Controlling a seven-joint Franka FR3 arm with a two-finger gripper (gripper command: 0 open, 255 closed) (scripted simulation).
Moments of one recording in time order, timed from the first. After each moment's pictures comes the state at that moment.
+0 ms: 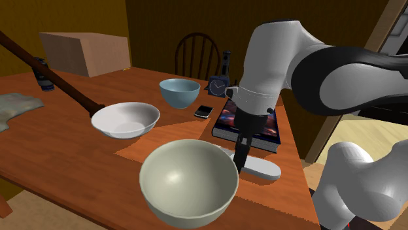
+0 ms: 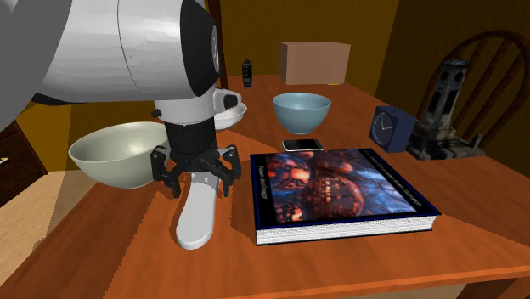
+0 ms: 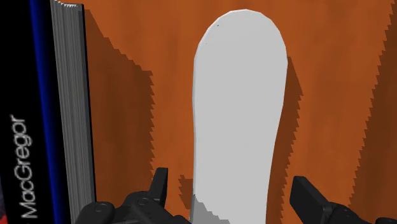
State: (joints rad) arm 0.29 -0.73 0.31 -2.51 0.23 1.81 0.10
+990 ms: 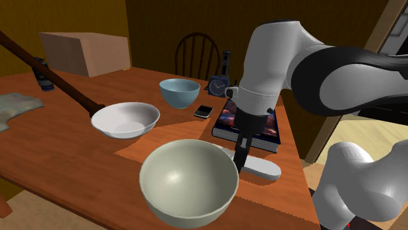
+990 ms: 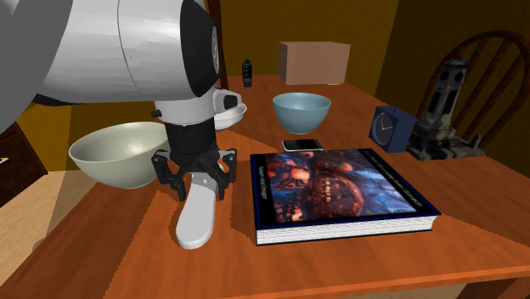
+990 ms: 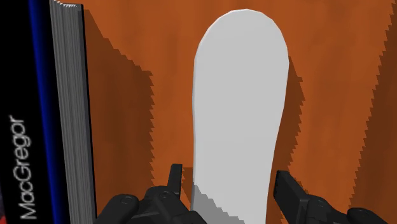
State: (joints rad) arm 0.29 -0.73 0.31 -2.51 0.23 1.81 0.10
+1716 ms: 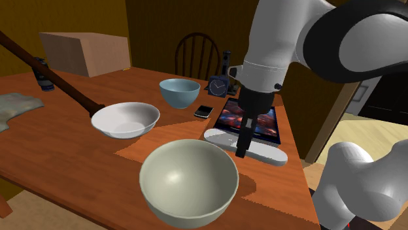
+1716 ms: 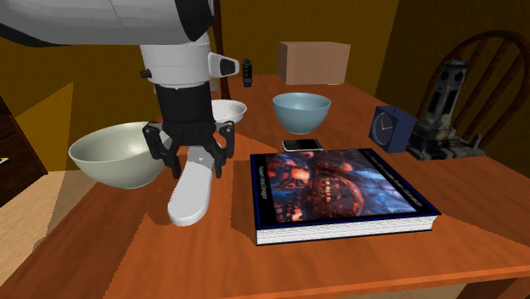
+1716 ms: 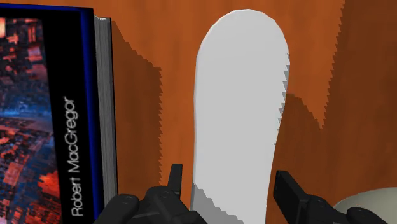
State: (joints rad) arm 0.28 -0.72 0.29 -2.37 0.21 1.68 0.11
